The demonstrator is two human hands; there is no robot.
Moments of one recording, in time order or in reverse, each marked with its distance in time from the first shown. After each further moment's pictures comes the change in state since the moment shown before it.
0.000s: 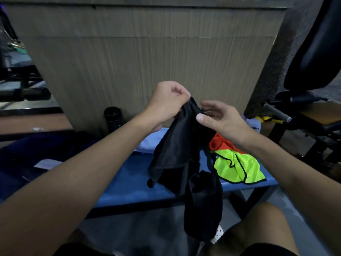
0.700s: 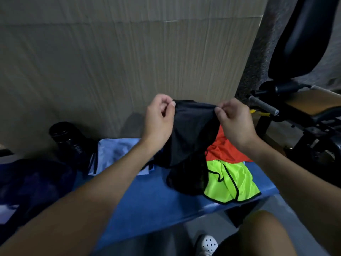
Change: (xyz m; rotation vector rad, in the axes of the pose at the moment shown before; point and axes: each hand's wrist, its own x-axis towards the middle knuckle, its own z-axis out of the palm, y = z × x) left_hand 0.109 -0.114 0.107 -0.052 0.129 0.209; right_hand 0.088 0.129 -0.087 -0.275 0.500 -0.058
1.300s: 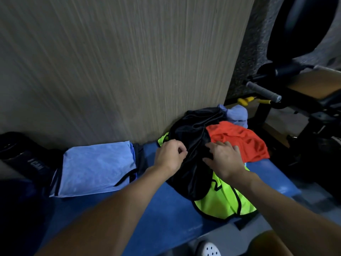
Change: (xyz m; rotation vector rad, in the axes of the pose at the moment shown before) left_hand -0.031 -0.142 0.086 0.662 -0.523 -0.248; right_hand -0.043 0.129 0.028 -0.928 -0.520 0.154
